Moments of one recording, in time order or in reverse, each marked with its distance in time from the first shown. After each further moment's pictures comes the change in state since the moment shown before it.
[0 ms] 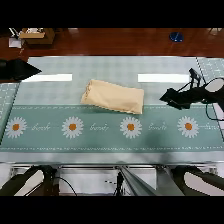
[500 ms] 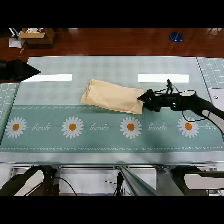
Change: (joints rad) left arm 0.000 0.000 0.000 0.019 -0.001 -0.004; right arm 0.166 -0.268 -0.068 0.651 -0.185 -0.308
